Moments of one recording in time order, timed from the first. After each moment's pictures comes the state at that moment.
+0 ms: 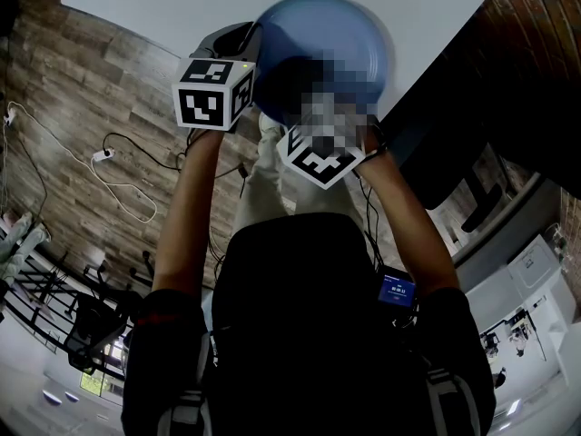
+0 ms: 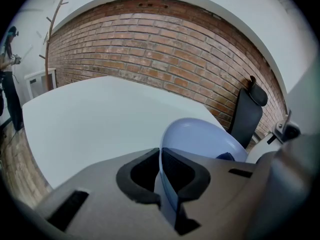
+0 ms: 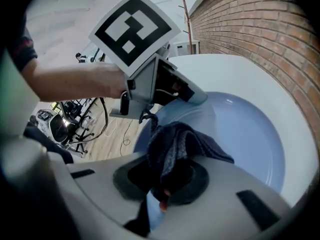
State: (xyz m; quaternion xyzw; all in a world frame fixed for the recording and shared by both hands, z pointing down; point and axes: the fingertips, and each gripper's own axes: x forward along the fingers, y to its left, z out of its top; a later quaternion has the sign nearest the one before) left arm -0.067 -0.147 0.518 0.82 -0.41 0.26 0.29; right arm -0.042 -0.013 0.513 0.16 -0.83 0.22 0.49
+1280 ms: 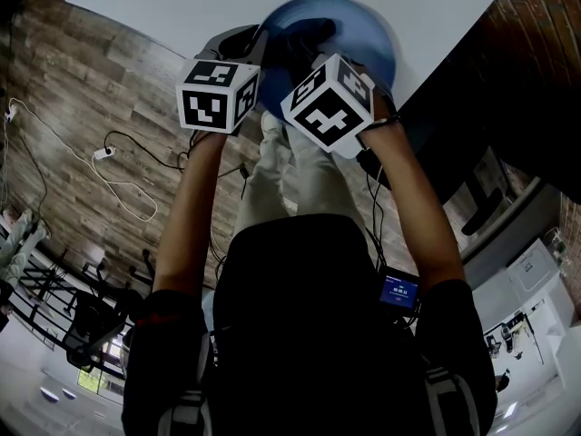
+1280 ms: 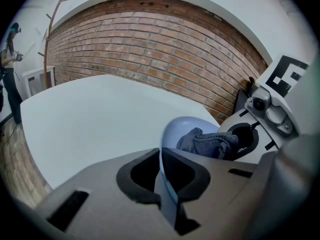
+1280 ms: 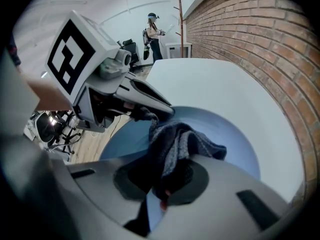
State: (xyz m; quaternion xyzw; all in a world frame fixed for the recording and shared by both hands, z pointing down) left arm -0.068 -0.144 0.516 0.83 -0.40 0.26 0.30; right arm -0.031 -0.084 0.511 0.21 -0.82 0.19 0.50
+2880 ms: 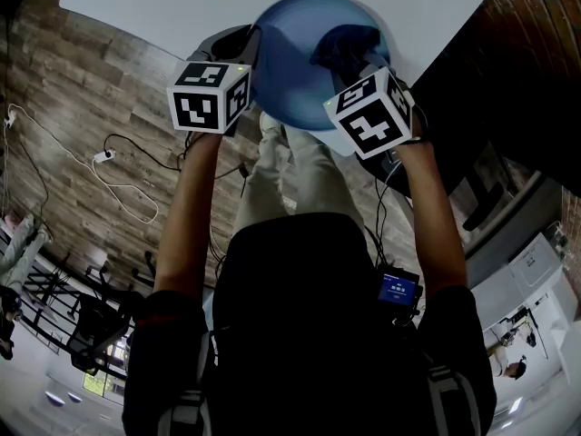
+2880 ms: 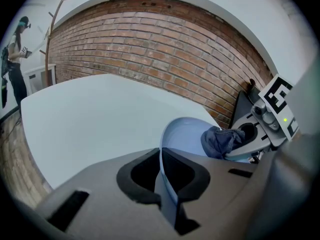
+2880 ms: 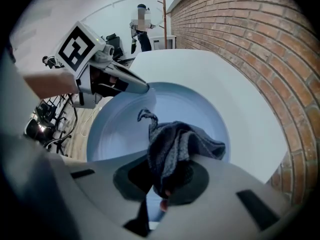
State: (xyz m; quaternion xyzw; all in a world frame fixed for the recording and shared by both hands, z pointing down) left arm -0.070 -0.145 0.517 0.82 -0.40 0.25 0.30; right arm 0.052 -0.076 0.512 0.28 -0.77 0.21 0.53
